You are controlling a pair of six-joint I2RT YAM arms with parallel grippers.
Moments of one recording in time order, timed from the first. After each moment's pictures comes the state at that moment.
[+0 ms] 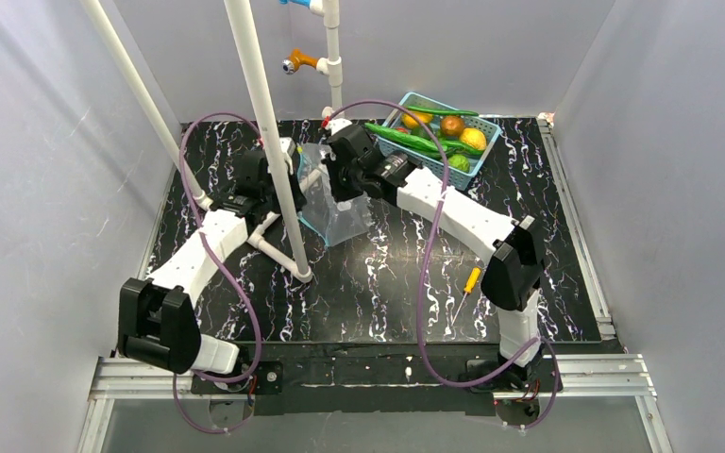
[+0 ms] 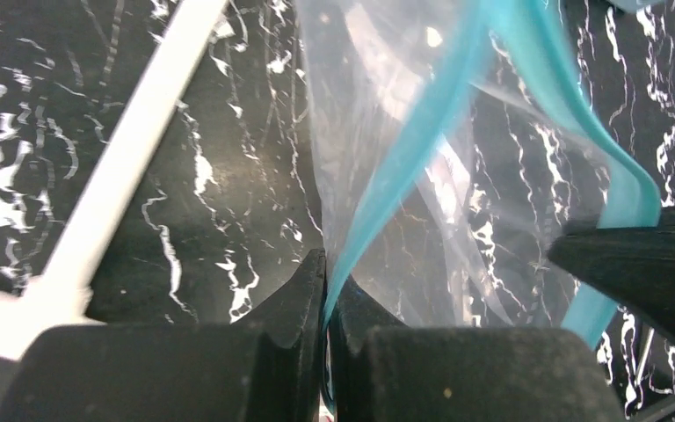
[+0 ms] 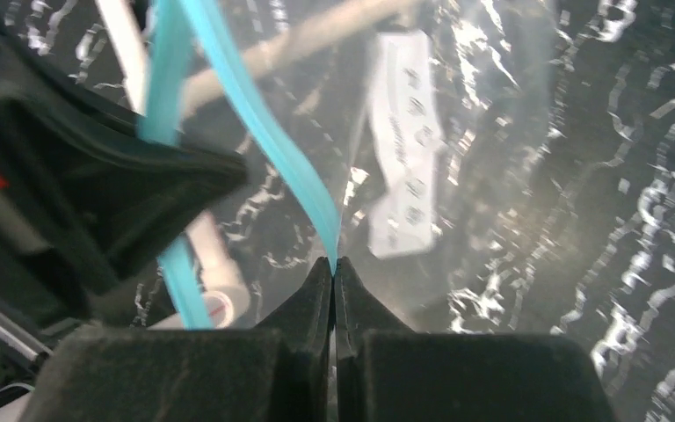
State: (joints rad) left arm -0.29 1.39 1.03 -0.30 0.18 -0.24; right arm 0.88 1.93 1.87 -0.62 0.08 0.35
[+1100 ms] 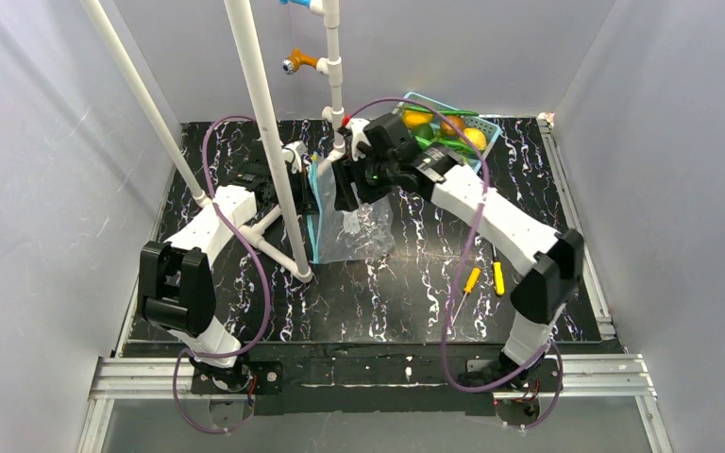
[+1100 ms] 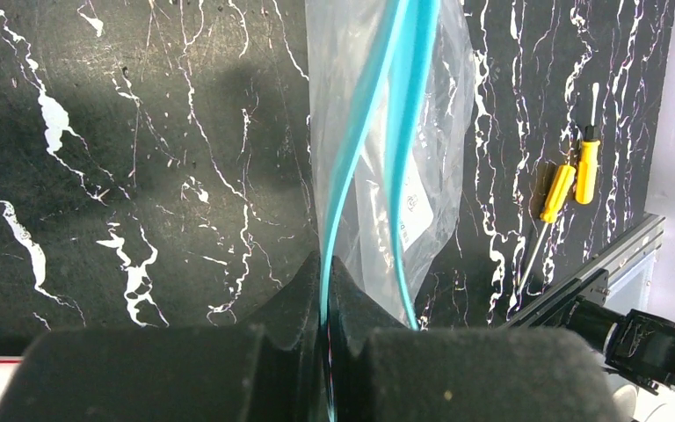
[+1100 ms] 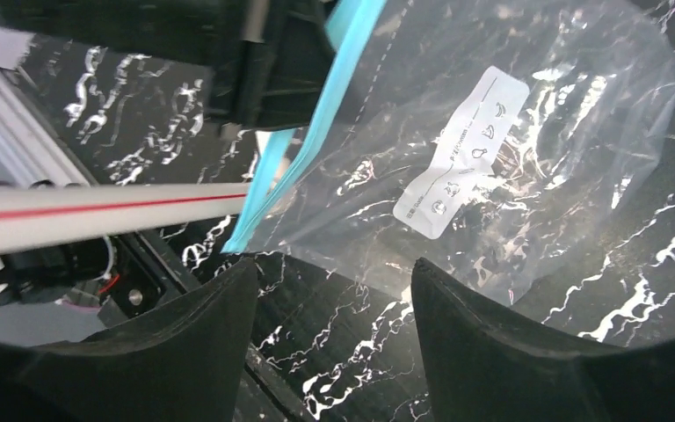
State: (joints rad) left arm -0.25 1.60 1.22 -0.52 0.44 -0.33; right arm 0.79 1.81 1.83 -0.78 -0.22 0.24
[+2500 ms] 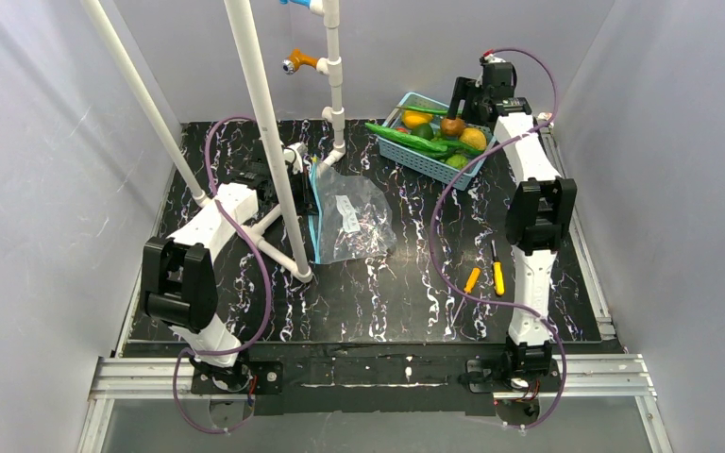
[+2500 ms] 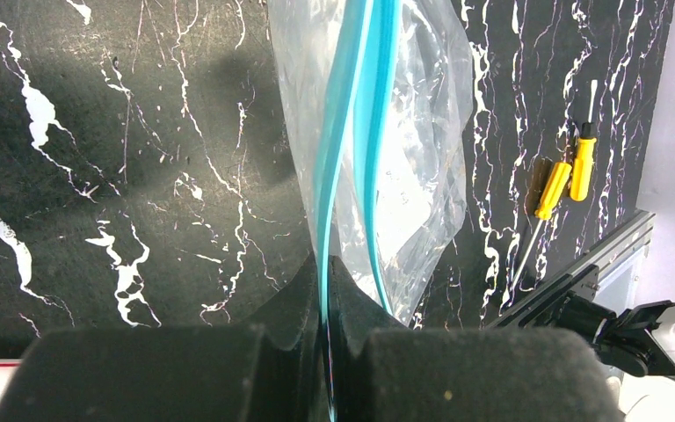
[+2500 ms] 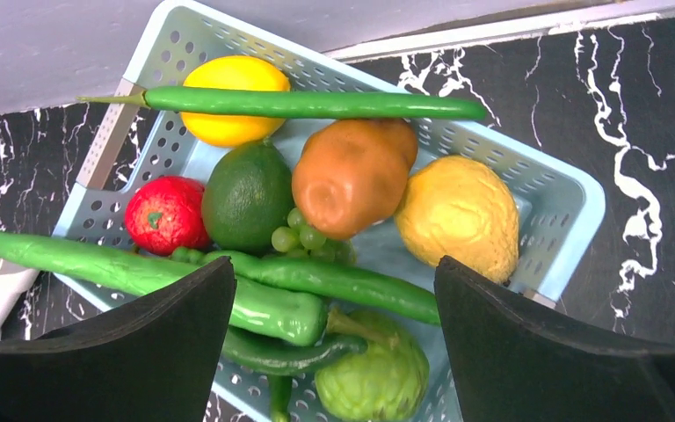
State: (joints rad) left arm -0.25 1.63 1.24 -0.54 0.46 -0.34; right arm 0.11 2.29 2.24 -0.56 -0.05 0.26
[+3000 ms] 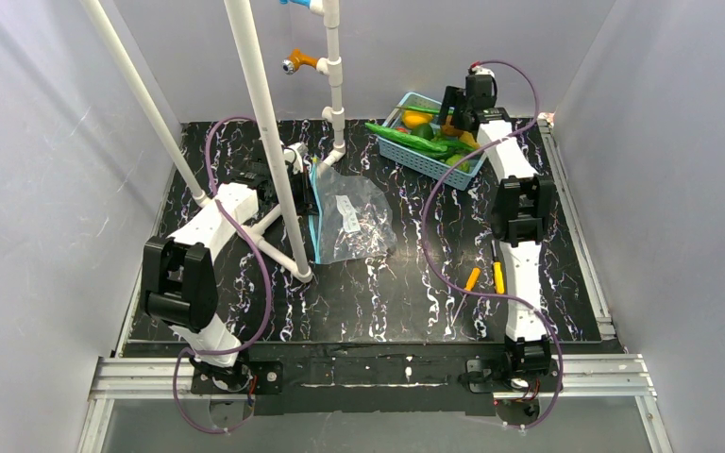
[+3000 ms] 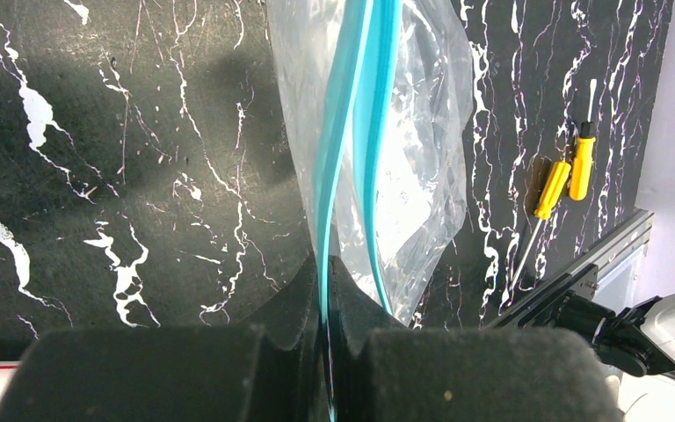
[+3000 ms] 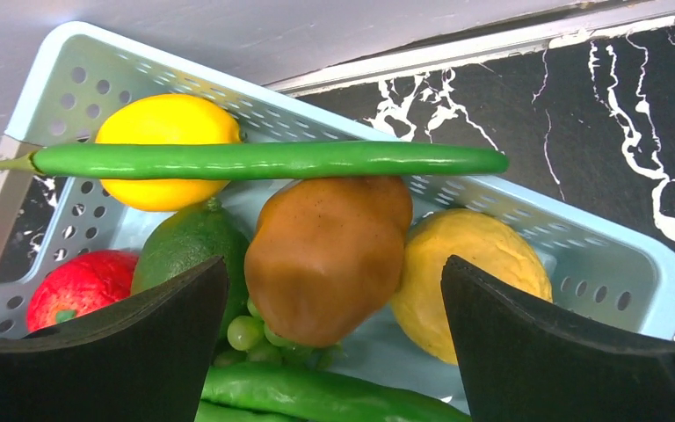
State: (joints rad) left arm -0.25 1.63 1.24 -0.54 0.46 -0.34; right arm 0.14 2.51 2.38 -0.46 0.06 0.28
